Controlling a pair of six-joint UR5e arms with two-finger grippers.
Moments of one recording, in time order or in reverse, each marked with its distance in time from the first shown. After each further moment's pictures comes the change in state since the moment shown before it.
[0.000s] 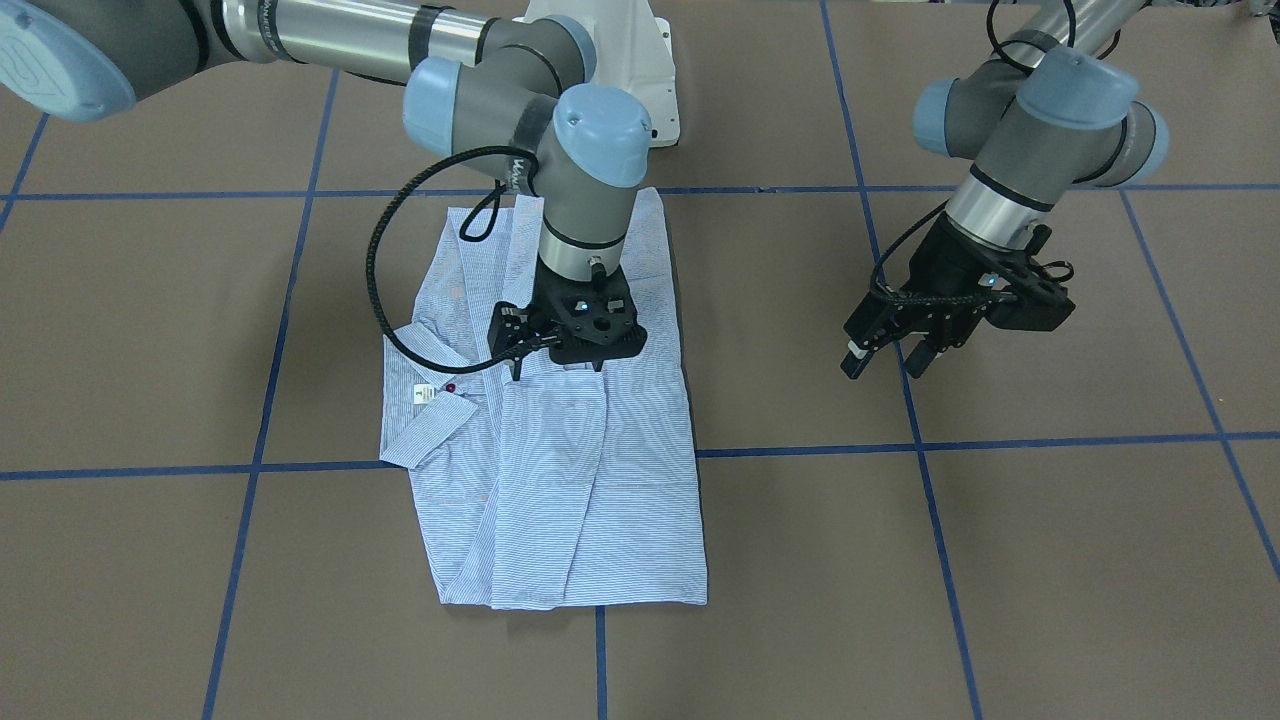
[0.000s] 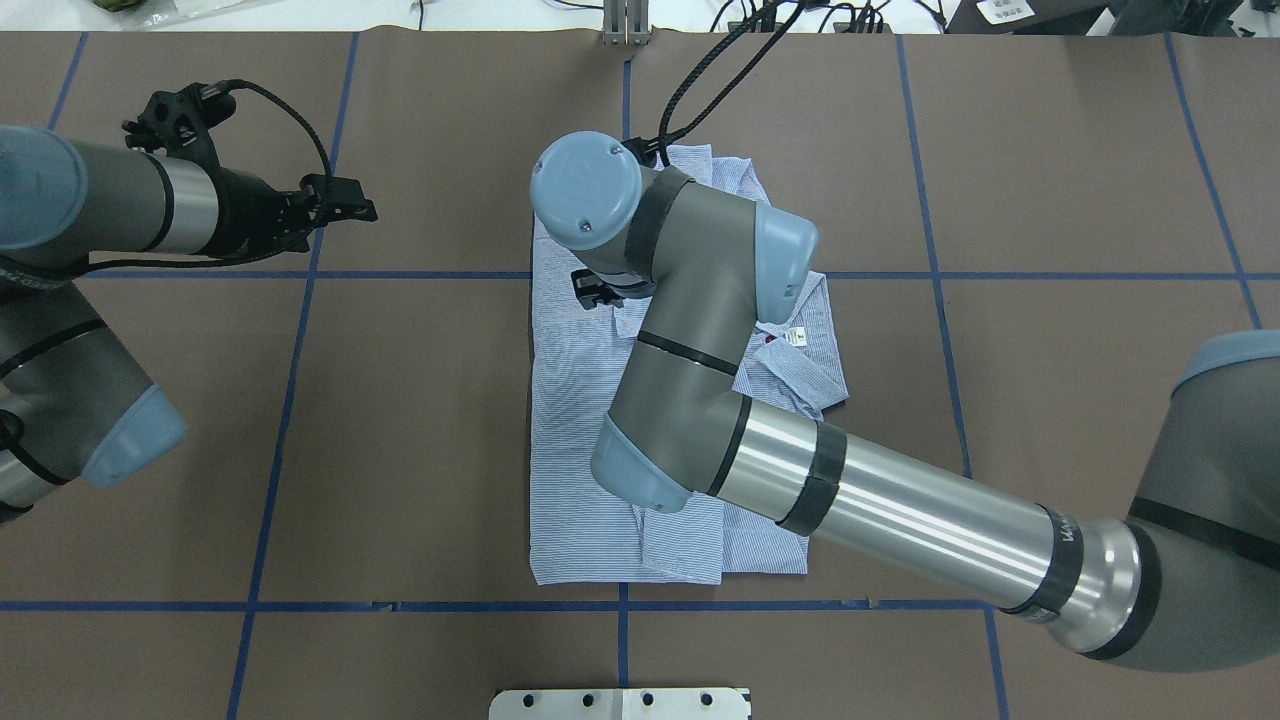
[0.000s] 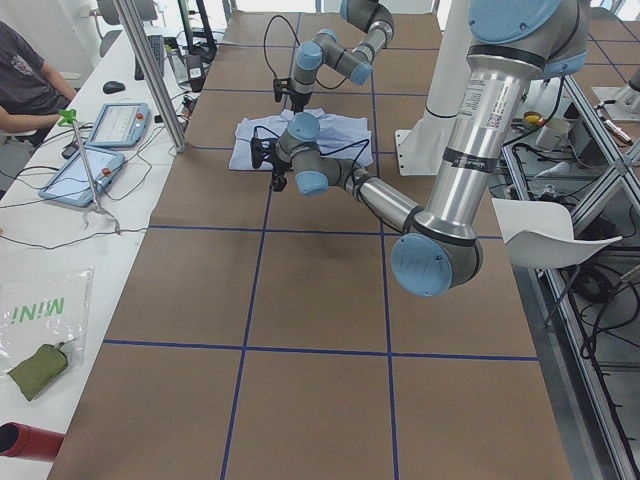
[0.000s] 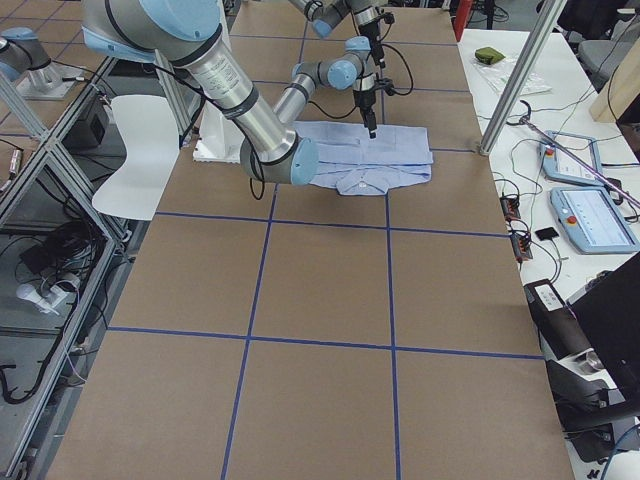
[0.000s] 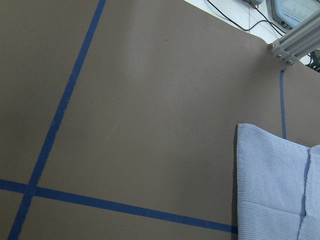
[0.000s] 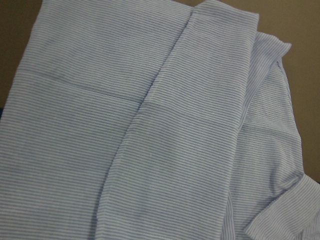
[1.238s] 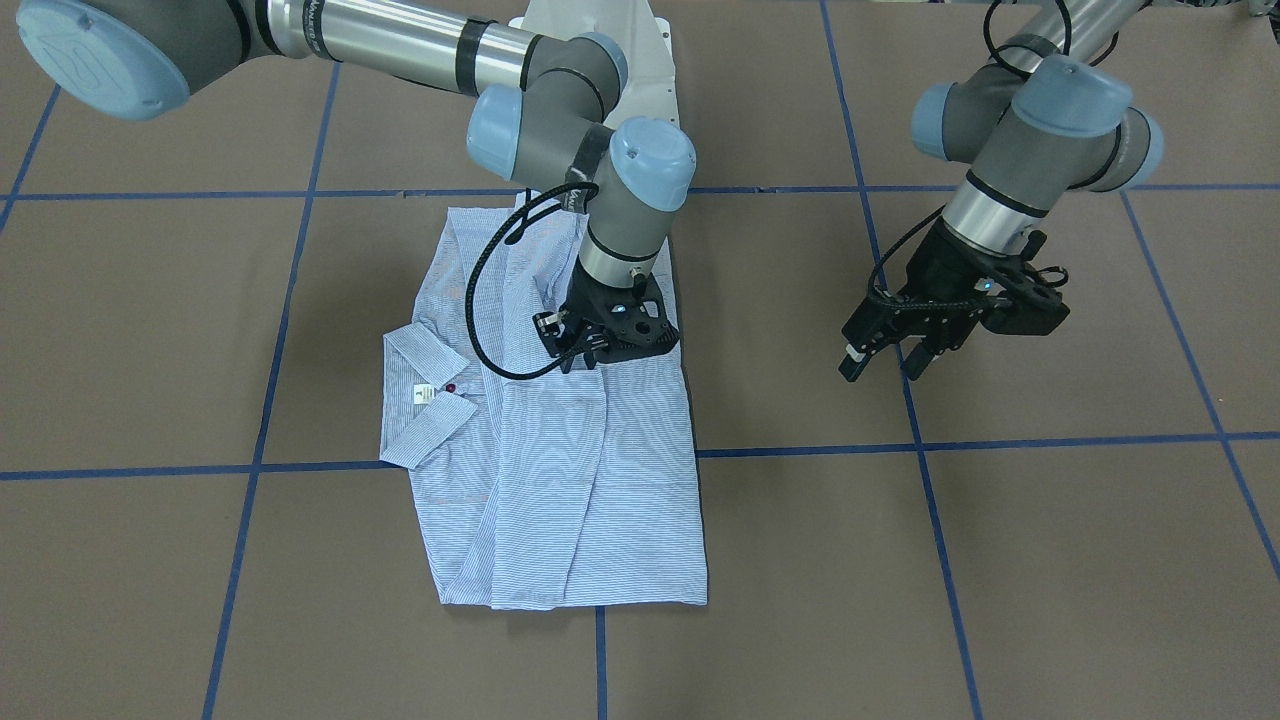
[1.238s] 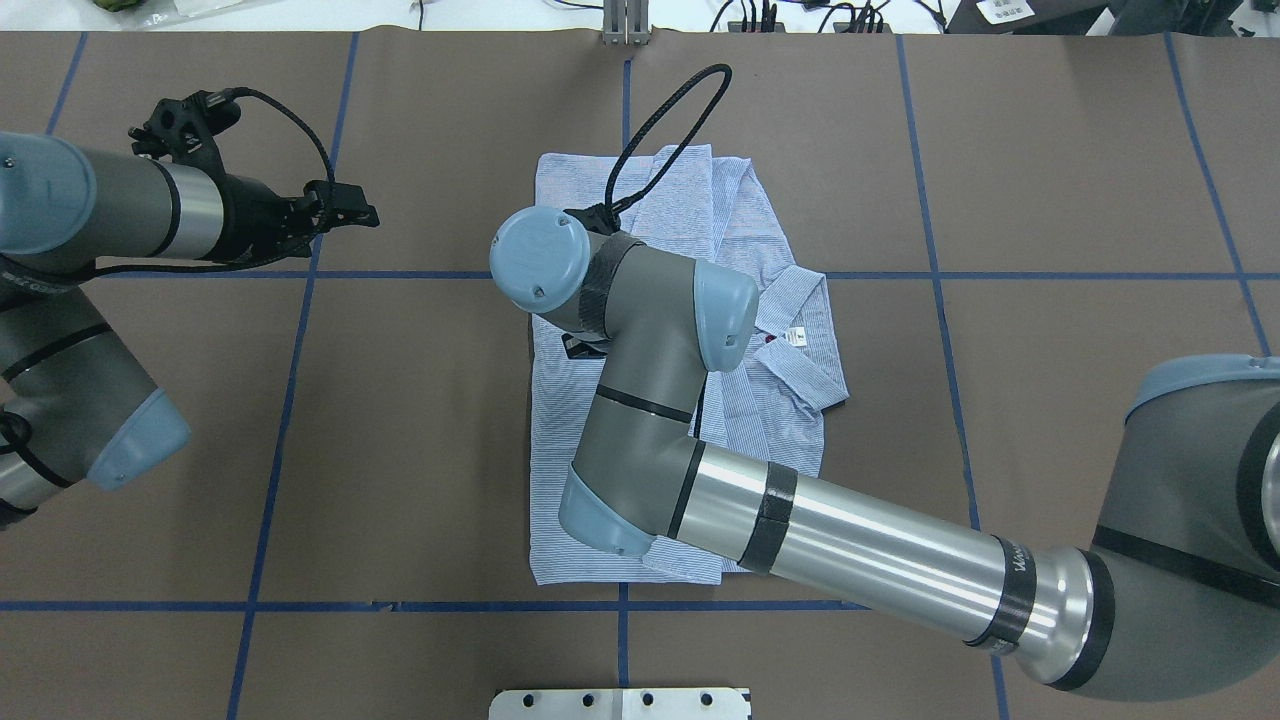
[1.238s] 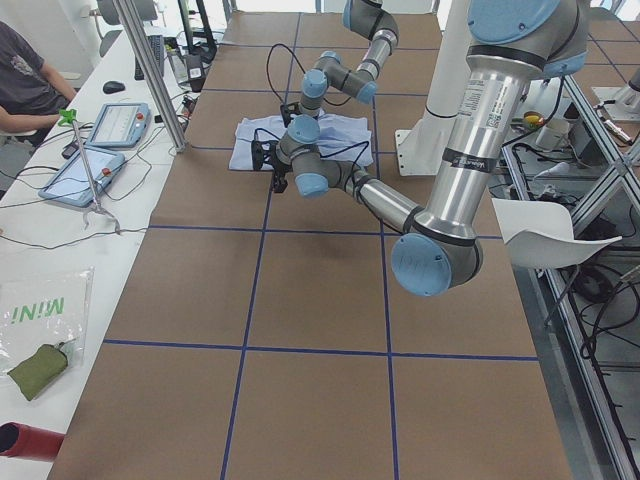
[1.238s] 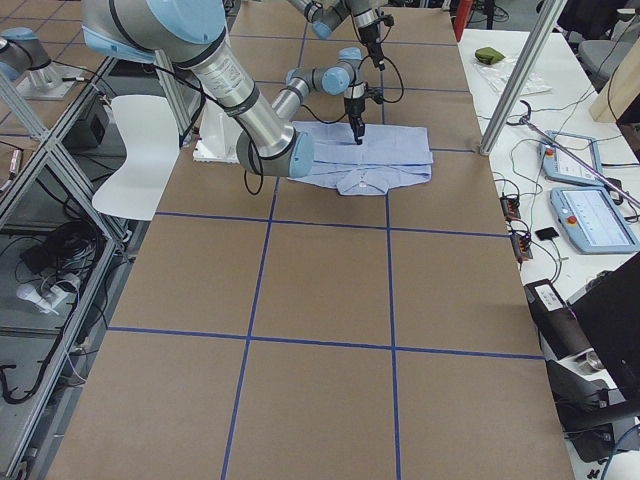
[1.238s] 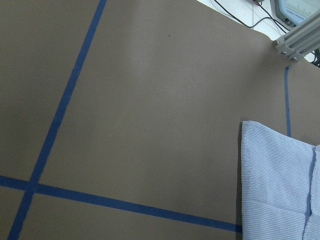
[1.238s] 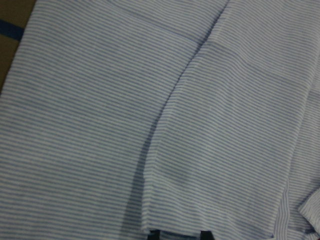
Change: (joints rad) left arm 0.007 0.000 0.016 -0.011 0.003 -0.004; right arm -0.065 0.018 -0.089 0.015 -0.006 -0.029
